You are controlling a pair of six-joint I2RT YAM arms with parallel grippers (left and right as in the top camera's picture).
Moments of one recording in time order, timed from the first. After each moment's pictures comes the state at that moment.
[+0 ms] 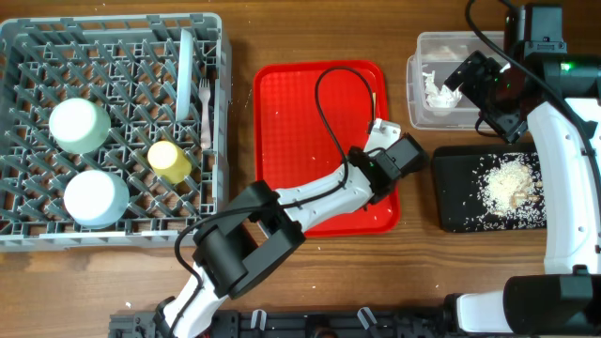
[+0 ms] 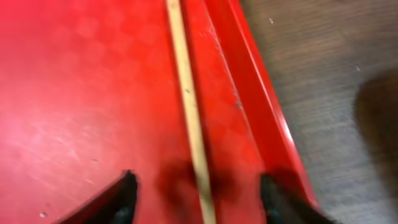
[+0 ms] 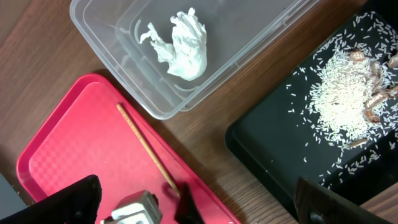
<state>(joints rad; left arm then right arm) -0.98 2.15 1.48 -0.44 -0.37 -0.59 -0.03 1.60 1.66 -1.24 0.06 0.72</state>
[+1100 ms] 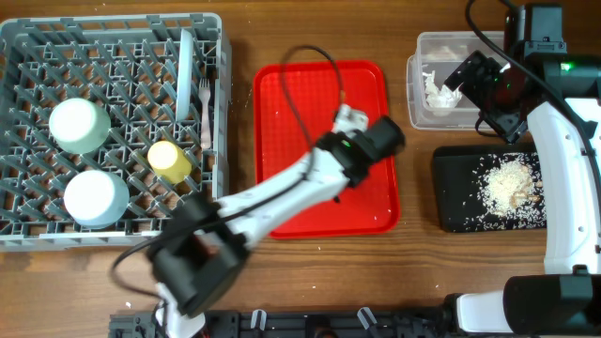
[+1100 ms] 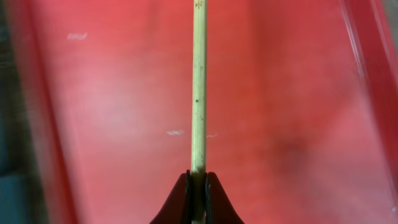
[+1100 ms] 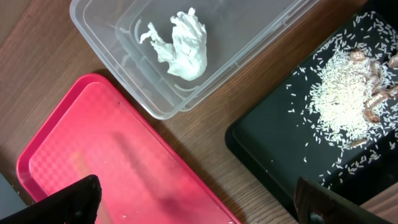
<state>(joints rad) -0.89 1.93 1.49 -0.84 -0.42 -0.60 -0.03 1.60 1.66 -1.24 0.06 0.72</state>
